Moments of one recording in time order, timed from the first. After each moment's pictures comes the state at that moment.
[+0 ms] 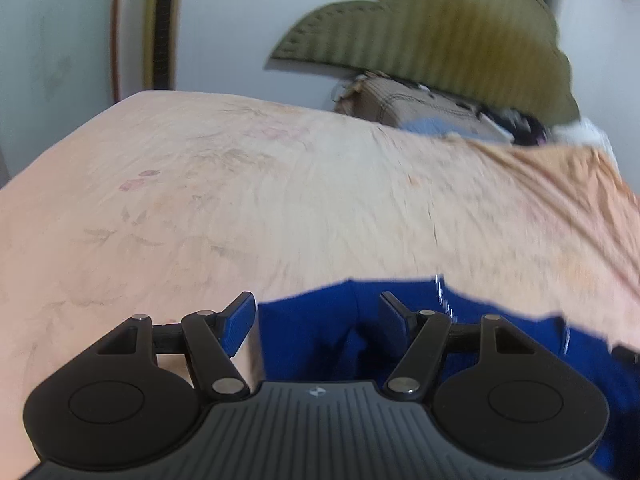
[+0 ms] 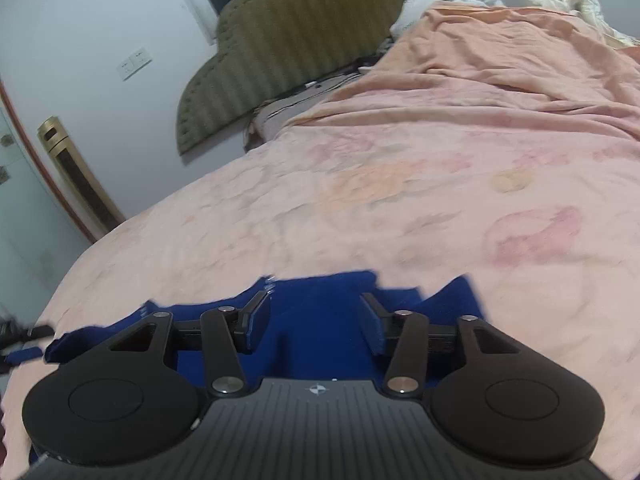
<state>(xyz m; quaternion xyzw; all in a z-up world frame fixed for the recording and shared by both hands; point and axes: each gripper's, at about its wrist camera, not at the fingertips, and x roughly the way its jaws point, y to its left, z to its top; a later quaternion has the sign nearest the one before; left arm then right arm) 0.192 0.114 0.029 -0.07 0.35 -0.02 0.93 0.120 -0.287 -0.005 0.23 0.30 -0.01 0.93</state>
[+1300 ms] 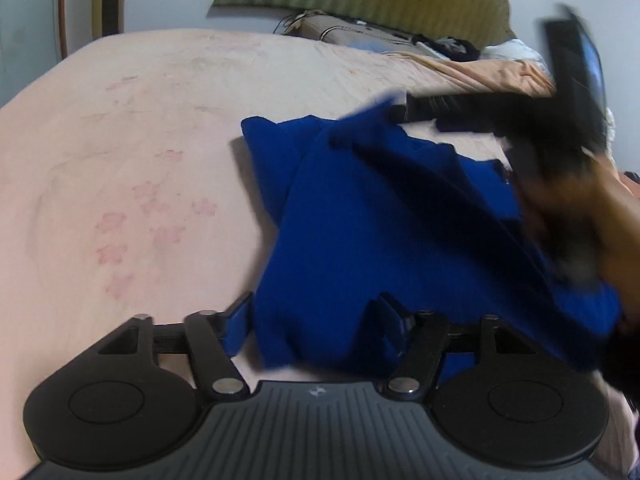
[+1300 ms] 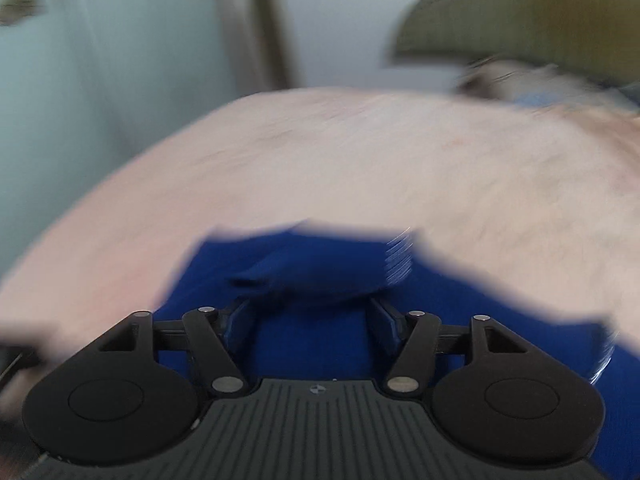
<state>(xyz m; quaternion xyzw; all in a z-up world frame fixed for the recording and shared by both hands) 0.071 0.127 -0.011 -0.05 0.41 -0.12 0.90 0.203 -0.067 0.010 0.01 0.35 0.19 0.92</state>
